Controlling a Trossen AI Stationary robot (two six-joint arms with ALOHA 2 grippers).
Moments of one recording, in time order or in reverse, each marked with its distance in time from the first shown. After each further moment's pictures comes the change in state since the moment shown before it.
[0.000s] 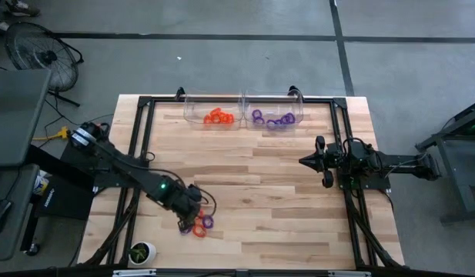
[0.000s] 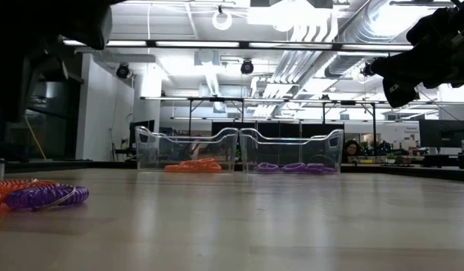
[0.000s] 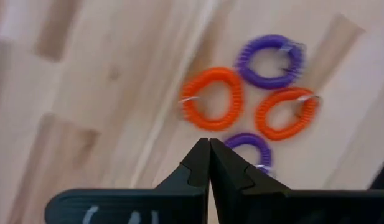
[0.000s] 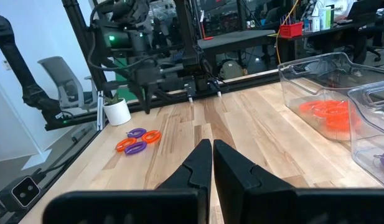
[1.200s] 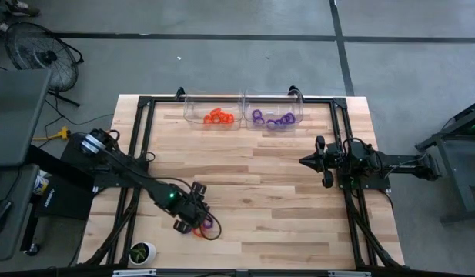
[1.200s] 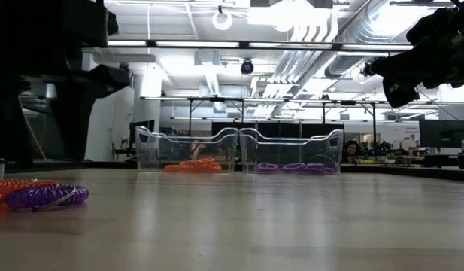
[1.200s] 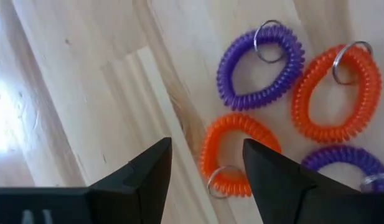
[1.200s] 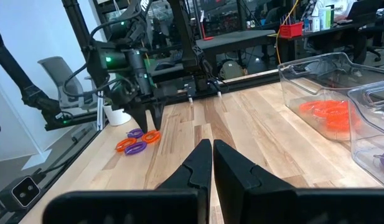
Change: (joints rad) left arm -0.026 0.131 -0.048 0.236 -0.172 0.845; right arm 0.000 0.000 0.000 0.000 0.000 0.000
